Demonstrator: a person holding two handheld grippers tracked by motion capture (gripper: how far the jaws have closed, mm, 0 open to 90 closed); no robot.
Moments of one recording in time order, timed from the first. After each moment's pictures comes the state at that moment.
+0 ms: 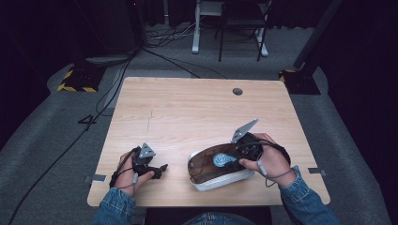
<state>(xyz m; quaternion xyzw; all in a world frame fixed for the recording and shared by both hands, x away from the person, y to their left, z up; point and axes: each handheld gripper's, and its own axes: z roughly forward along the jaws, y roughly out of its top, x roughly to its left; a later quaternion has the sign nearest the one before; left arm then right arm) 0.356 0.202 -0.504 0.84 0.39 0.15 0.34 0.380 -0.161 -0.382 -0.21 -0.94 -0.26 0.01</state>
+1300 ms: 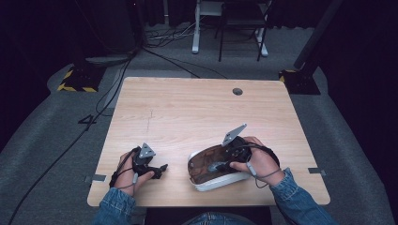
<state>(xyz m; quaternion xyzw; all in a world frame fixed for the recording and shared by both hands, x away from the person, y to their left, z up) 0.356 0.202 -0.504 0.84 0.39 0.15 0.34 0.392 -0.143 -0.419 -0.20 -0.94 -0.27 0.01</state>
